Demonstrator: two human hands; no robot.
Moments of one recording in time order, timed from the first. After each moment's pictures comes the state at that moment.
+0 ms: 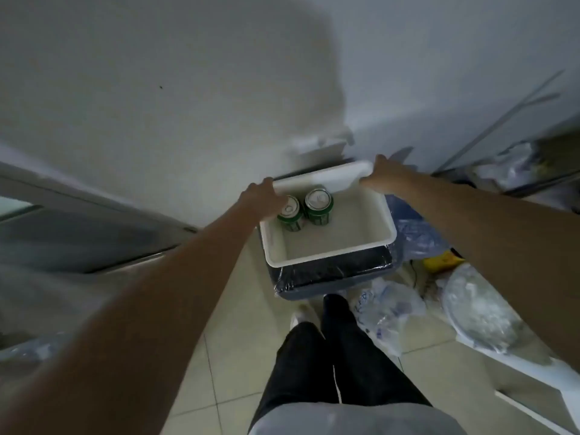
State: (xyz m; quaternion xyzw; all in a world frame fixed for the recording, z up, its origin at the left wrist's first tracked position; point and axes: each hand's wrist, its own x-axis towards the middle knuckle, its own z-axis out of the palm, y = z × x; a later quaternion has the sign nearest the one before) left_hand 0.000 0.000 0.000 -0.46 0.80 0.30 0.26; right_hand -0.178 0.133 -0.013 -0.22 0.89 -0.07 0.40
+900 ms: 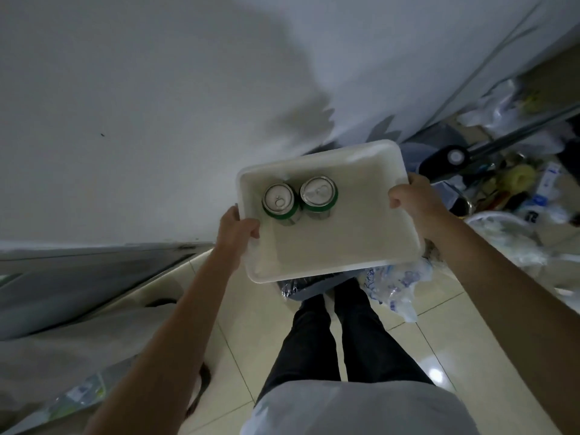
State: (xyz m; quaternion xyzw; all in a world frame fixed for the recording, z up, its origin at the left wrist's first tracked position) left_hand 0.021 -0.002 -0.003 -0.57 0.59 0.57 0.05; right_hand -0.163 0.198 -0.020 0.07 0.84 -0.39 0.38
